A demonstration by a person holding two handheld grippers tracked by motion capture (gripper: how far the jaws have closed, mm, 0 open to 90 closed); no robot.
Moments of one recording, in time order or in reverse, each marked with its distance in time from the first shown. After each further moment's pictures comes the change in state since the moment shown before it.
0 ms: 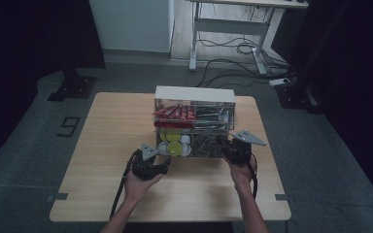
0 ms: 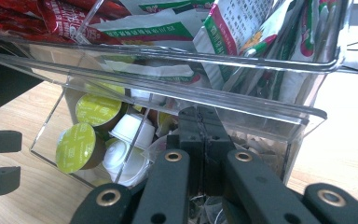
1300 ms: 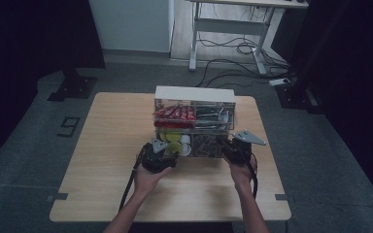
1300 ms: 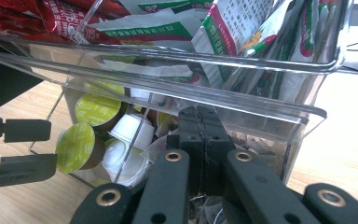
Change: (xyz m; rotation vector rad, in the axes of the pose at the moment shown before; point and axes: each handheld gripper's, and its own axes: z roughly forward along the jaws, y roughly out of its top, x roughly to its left) left arm -0.012 0.020 0.026 0.008 0.019 0.017; right arm -0.001 0.000 0.001 0.000 0.003 -0.002
